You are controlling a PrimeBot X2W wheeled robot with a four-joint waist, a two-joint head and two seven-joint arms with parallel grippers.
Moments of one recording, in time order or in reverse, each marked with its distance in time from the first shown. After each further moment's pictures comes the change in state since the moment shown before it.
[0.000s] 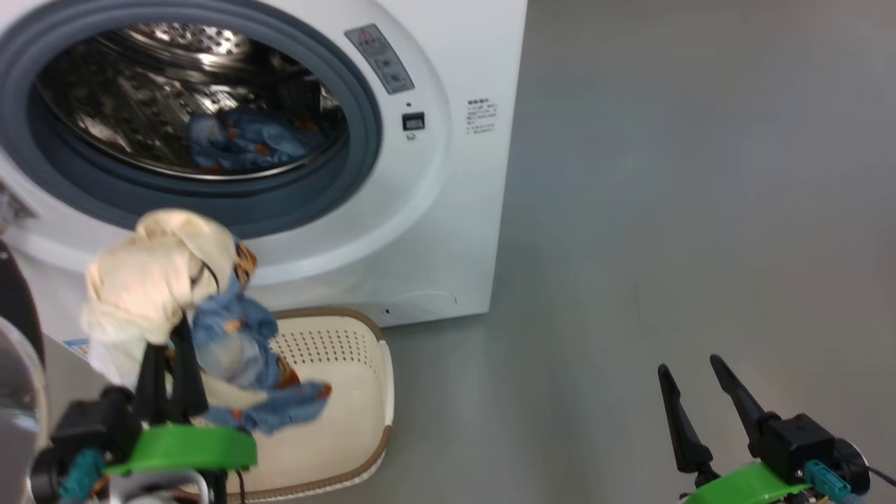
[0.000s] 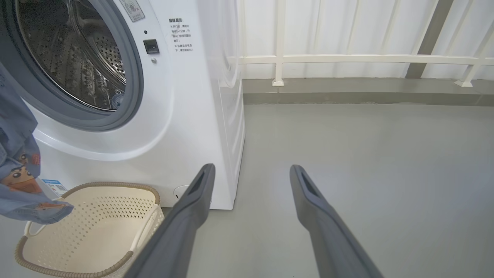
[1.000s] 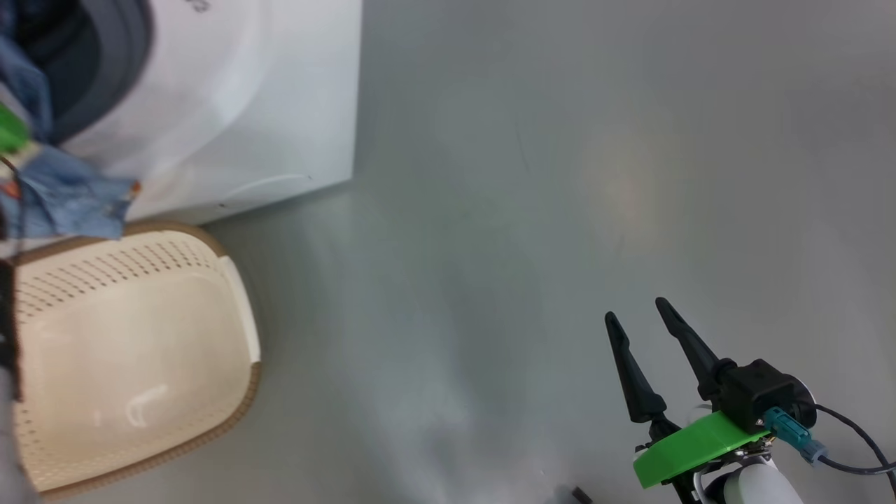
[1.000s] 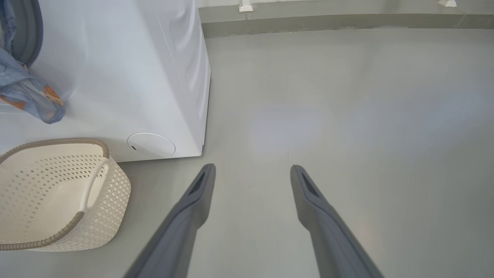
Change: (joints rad) left arm -0.921 0.227 0.097 0.749 0.075 0.000 -0.002; right arm -0.146 -0.001 0.119 0.026 0.058 0.000 0.000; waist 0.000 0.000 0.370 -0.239
